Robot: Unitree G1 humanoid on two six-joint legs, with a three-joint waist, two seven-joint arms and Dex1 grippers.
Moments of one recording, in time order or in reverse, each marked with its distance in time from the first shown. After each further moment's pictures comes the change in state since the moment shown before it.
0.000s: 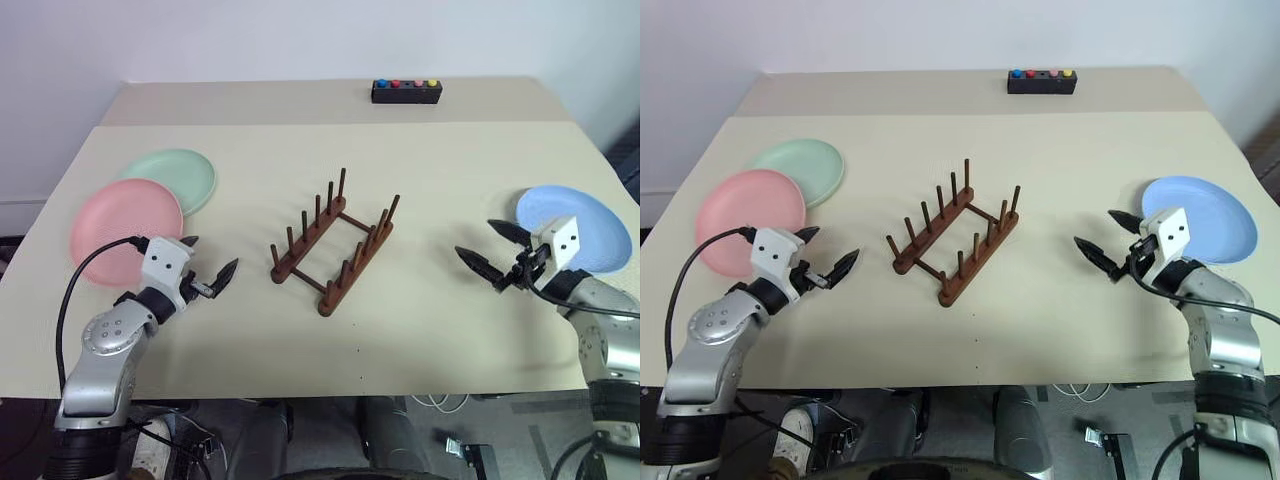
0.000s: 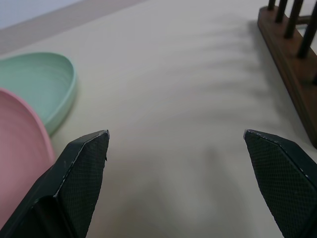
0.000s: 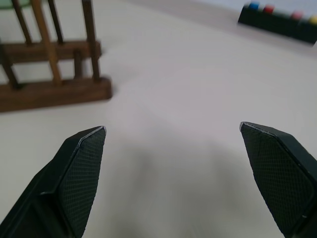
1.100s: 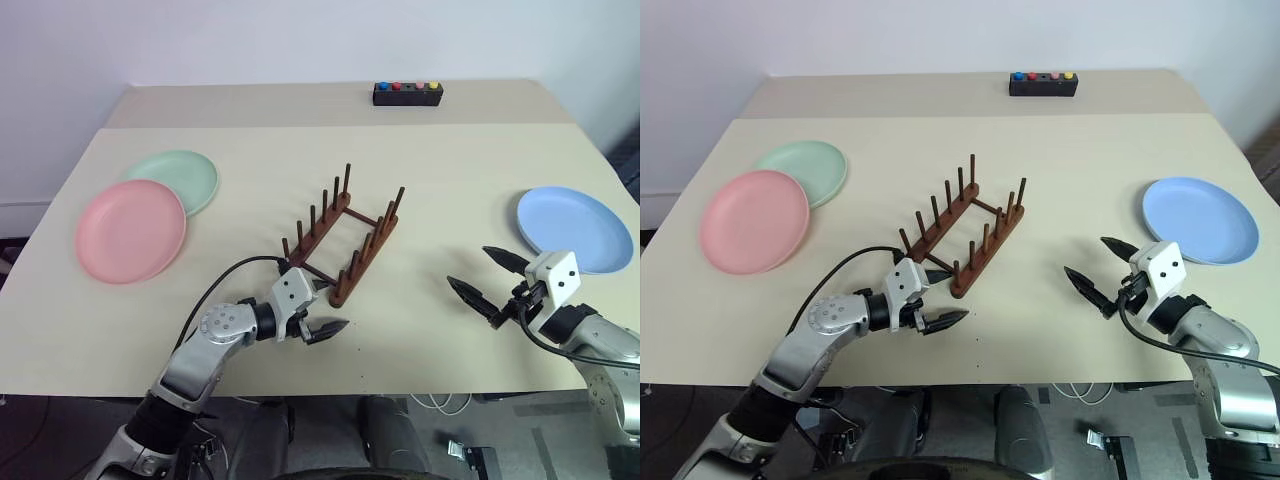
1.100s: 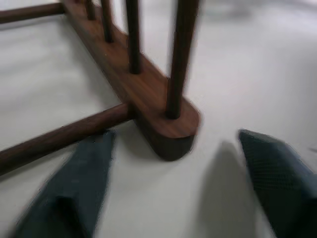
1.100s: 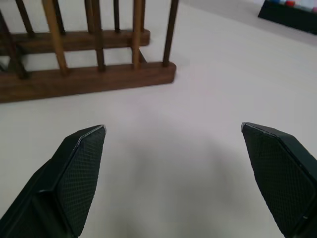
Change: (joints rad) left arm -0.227 -0.110 -0.512 0.090 0.073 0.068 -0.214; right arm 0.296 0.030 -0.036 -0.459 0.042 0.134 -0.140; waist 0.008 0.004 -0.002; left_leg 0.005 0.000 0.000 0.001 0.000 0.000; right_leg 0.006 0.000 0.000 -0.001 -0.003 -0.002
